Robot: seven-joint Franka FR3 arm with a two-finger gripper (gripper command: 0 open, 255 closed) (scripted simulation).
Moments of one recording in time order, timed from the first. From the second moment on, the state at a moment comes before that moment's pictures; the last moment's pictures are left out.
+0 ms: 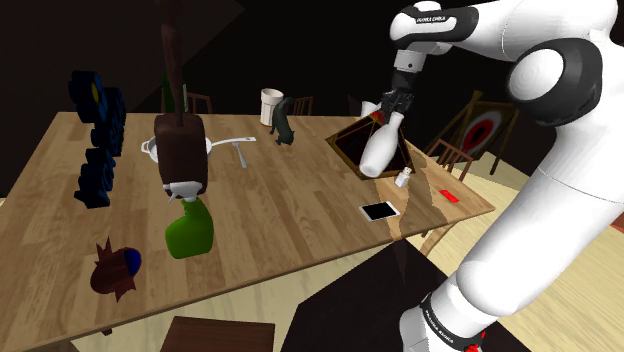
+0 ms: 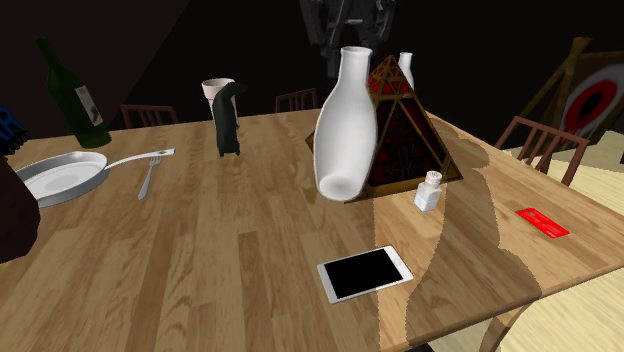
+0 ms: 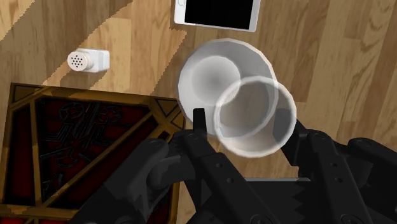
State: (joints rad) arm -0.09 0.11 -0.37 -1.67 -0.01 1.62 -0.35
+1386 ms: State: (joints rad) arm 0.10 0.19 -0.21 -1.49 0.05 1.52 -0.01
